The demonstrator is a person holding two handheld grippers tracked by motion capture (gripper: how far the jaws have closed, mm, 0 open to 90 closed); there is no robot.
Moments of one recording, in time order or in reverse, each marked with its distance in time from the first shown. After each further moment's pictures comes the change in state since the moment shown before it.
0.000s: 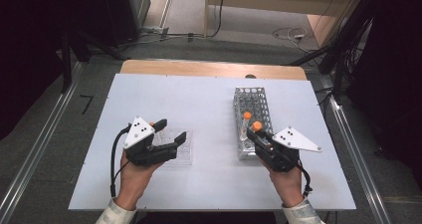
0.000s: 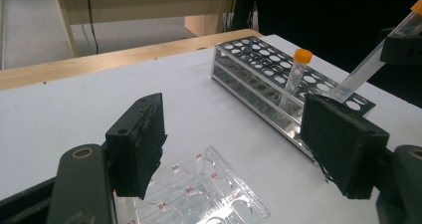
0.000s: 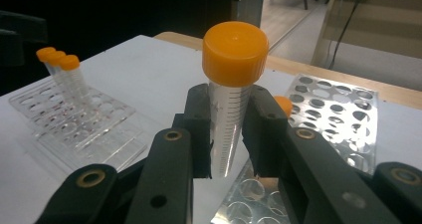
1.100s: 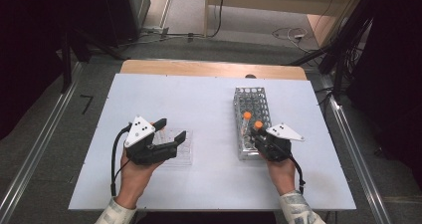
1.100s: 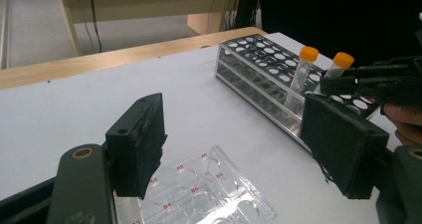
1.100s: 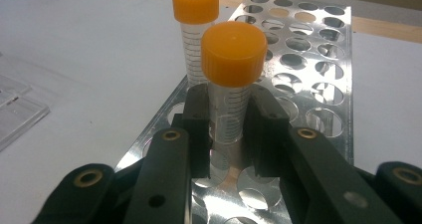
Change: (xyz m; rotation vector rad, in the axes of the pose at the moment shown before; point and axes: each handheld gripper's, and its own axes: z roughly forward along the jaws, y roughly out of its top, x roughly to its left) left arm 0.002 -0.001 0.003 0.008 0.012 0.002; right arm -0.041 -0.047 0.053 0.143 -0.152 0.053
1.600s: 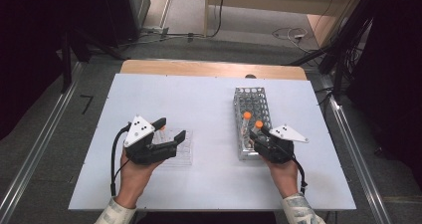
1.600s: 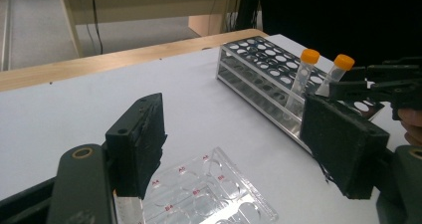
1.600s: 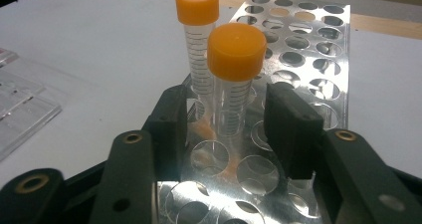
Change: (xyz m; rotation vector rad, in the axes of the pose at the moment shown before) left arm 0.000 0.001 0.000 -0.004 0.003 -0.001; right arm -0.002 0.000 -0.007 0.003 0.019 0.011
